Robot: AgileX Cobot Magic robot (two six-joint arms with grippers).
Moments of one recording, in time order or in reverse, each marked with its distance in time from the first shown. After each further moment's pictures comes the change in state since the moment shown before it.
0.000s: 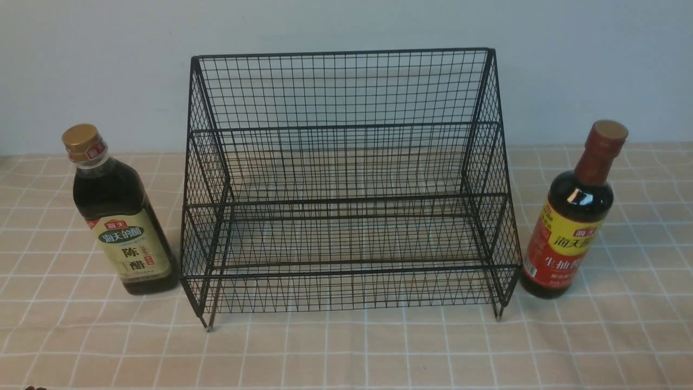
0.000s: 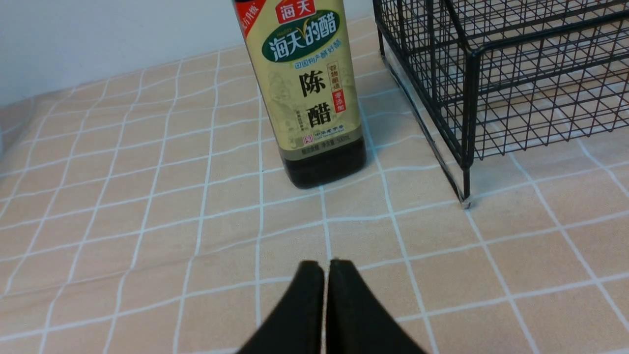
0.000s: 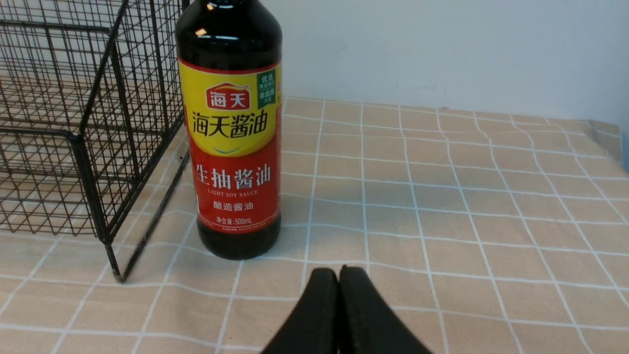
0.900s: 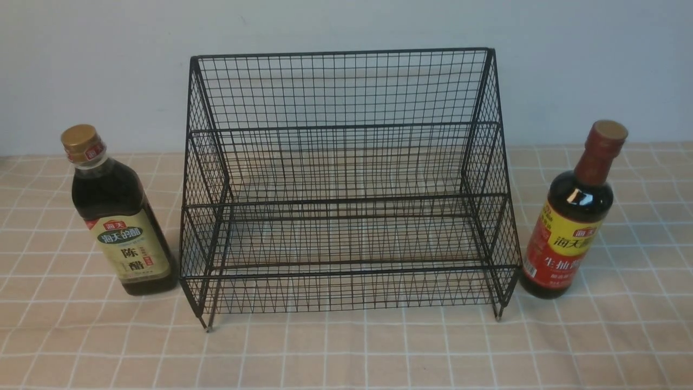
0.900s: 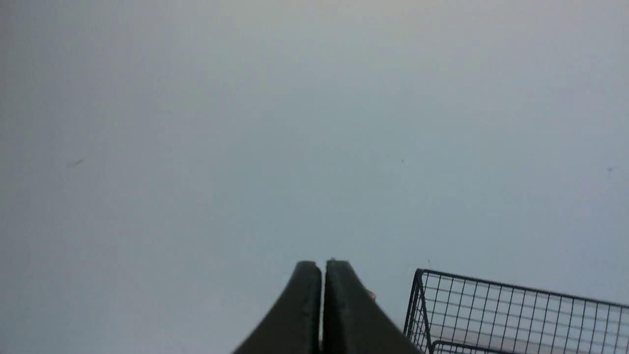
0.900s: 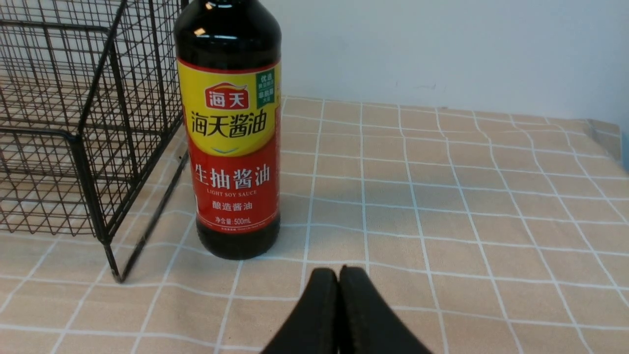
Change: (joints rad) right arm 0.000 0.000 0.000 0.000 0.000 0.000; left arm 0.000 0.052 -0.035 -0.338 -0.731 -0.013
